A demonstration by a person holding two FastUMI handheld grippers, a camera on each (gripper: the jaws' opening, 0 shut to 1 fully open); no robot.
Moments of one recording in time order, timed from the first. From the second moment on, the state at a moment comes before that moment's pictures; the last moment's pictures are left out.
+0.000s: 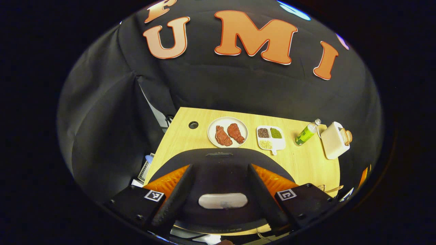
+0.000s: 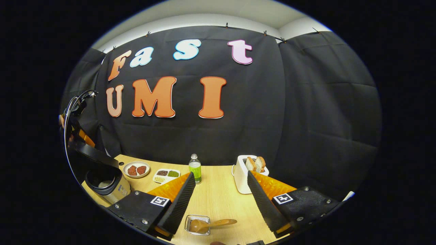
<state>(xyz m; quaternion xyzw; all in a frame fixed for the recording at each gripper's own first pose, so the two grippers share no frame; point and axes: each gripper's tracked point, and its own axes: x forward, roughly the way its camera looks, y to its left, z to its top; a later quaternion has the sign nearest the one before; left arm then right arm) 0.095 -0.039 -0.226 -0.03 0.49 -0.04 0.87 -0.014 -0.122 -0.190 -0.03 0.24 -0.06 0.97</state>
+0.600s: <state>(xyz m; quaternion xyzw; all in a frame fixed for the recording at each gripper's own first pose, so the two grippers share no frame) 0.002 -0.038 -0.308 -0.03 0.65 -0.02 0.76 -0.006 -0.078 -0.183 -0.06 0.22 0.00 0.97</state>
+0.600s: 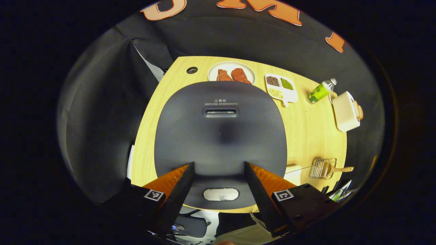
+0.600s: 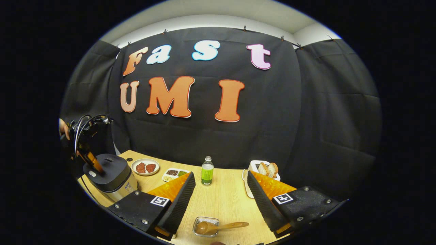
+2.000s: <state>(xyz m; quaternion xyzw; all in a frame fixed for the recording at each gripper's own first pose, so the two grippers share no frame) 0.058 -0.054 -0.034 0.01 0.10 0.00 1.00 0.036 0.007 -0.067 -0.06 0.07 0.07 0.99</state>
